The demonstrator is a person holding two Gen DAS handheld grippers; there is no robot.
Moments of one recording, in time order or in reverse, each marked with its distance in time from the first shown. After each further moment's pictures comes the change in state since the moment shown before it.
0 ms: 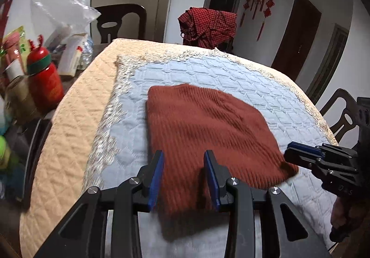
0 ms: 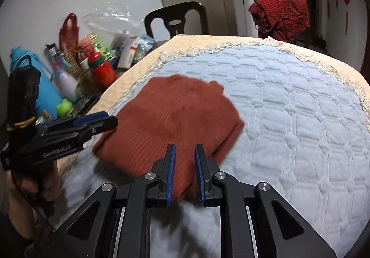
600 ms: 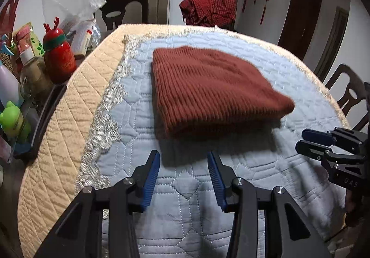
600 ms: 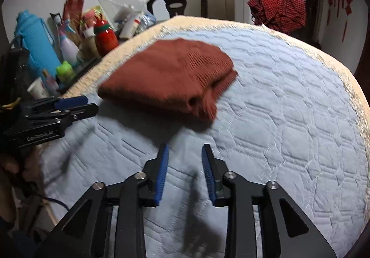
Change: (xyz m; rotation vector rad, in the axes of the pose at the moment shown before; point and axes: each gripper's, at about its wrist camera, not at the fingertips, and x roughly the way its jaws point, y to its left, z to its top) left arm -0.015 -0.014 -0.060 0.054 0.084 0.073; right arm -0.016 0.014 -0.063 -0.072 0.085 -0.109
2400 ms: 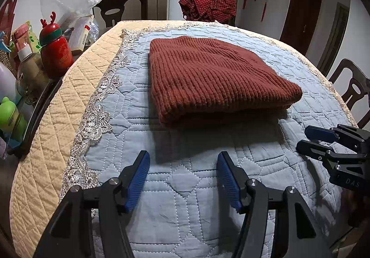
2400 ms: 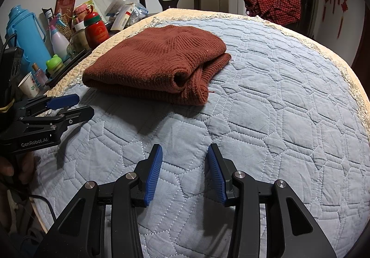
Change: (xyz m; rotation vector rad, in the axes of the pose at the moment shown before) left arm 0.012 -0.003 -0.011 0.007 -0.003 0.005; right arm 0.012 -0.002 -0.013 0.010 0.017 -0.033
